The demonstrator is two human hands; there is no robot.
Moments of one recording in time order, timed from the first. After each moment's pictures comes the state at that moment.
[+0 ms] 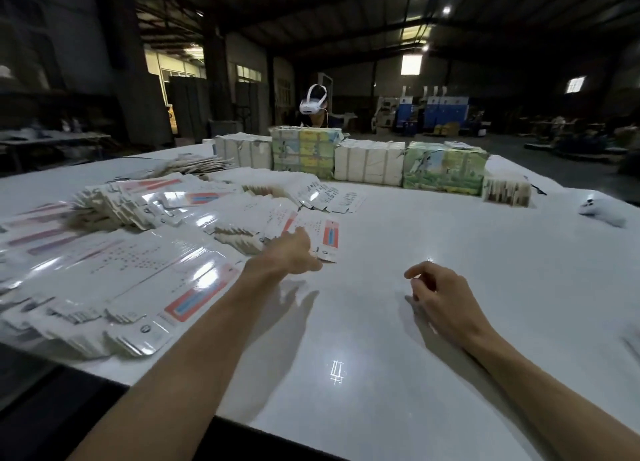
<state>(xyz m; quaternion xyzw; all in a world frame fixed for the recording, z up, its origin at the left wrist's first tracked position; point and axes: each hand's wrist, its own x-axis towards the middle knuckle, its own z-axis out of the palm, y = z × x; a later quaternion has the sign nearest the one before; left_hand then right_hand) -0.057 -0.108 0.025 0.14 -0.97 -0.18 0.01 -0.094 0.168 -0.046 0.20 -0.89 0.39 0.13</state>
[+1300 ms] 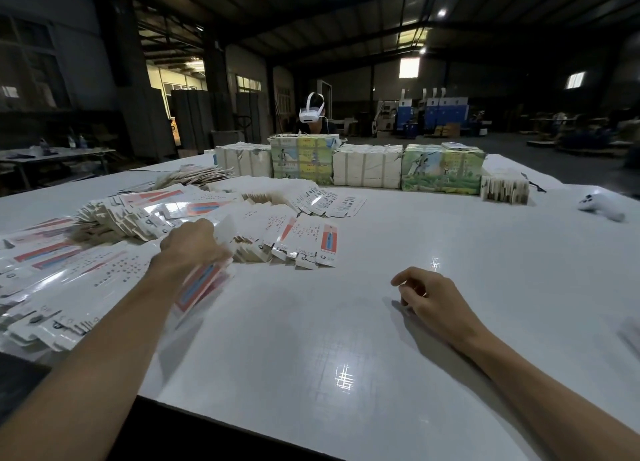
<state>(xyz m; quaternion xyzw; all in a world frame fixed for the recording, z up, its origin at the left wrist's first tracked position) -0.017 -0.232 0.043 0.31 -0.94 -0.08 0.10 -0.091 0.167 -0.048 0.25 -0.87 0.42 0.08</state>
